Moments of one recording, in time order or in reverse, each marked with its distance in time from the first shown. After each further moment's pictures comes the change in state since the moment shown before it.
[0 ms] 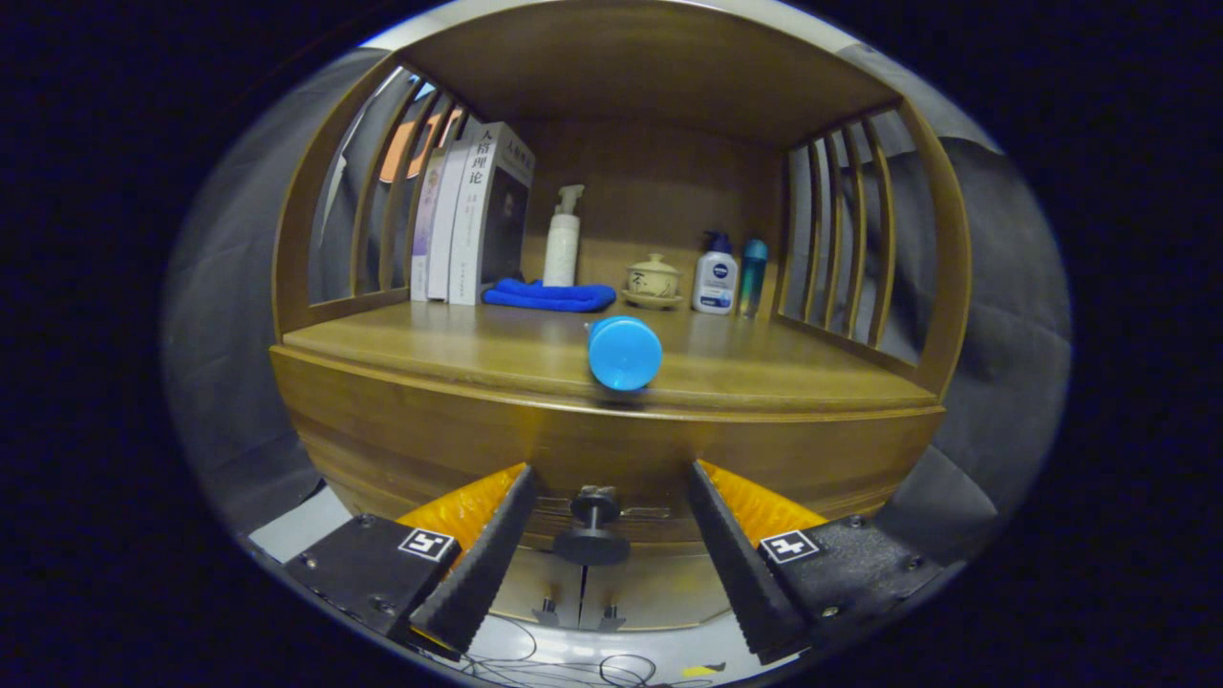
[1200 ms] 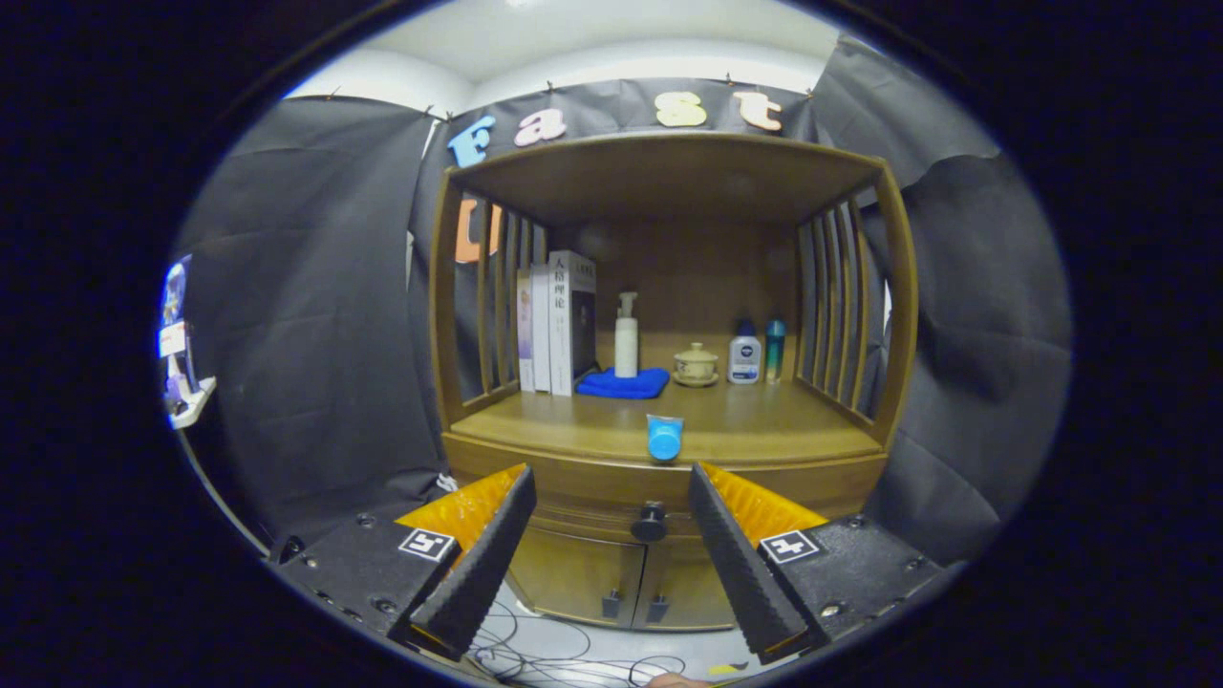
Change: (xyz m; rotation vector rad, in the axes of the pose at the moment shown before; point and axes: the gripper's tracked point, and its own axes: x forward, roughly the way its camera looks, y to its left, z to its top) arm -0.186 0.018 0.076 0.051 -0.192 0.195
